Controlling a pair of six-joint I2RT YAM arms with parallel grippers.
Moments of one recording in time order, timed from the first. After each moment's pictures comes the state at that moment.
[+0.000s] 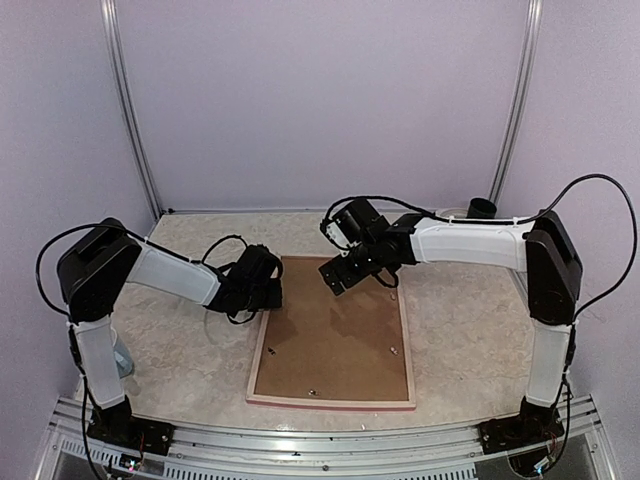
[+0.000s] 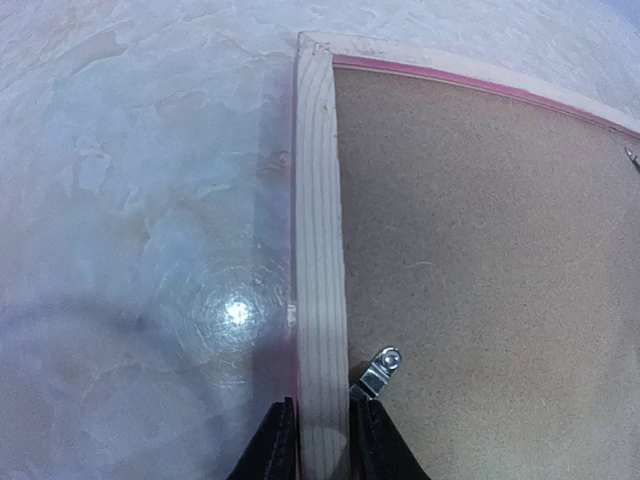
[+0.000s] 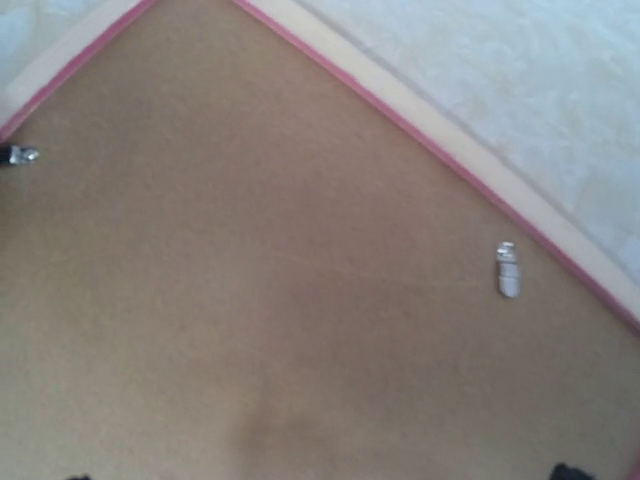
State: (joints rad) left arm -0.74 1.93 1.01 0.10 -0.36 -0.57; right arm 0.85 1.95 1.53 -0.46 0.23 0.08
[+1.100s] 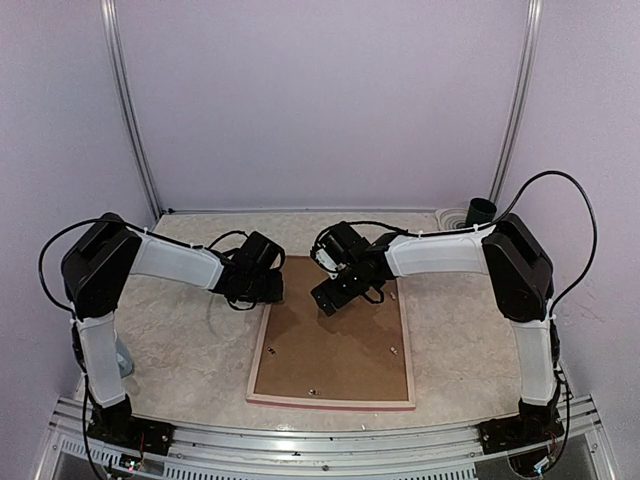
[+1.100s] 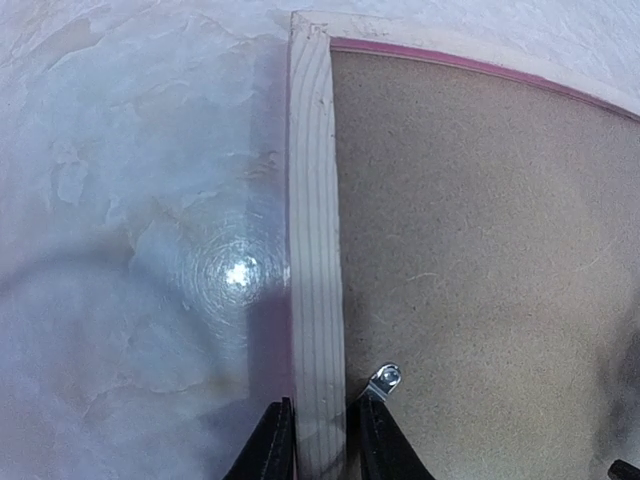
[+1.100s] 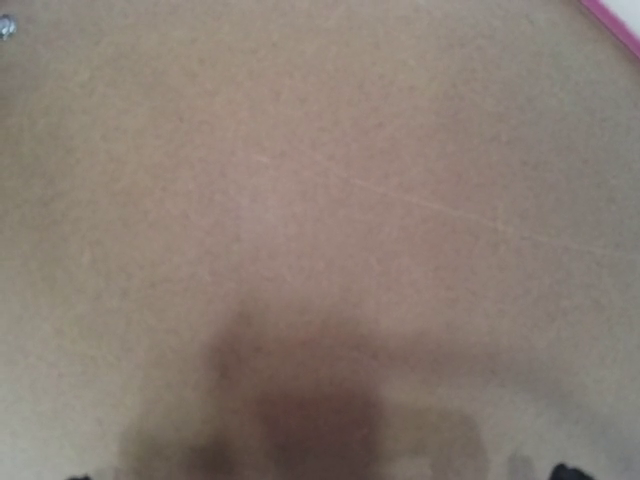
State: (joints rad) left arm -0.69 1.96 1.14 -0.10 -0.26 -0.57; right arm 0.86 2.13 1.57 -0.43 0.16 0.10
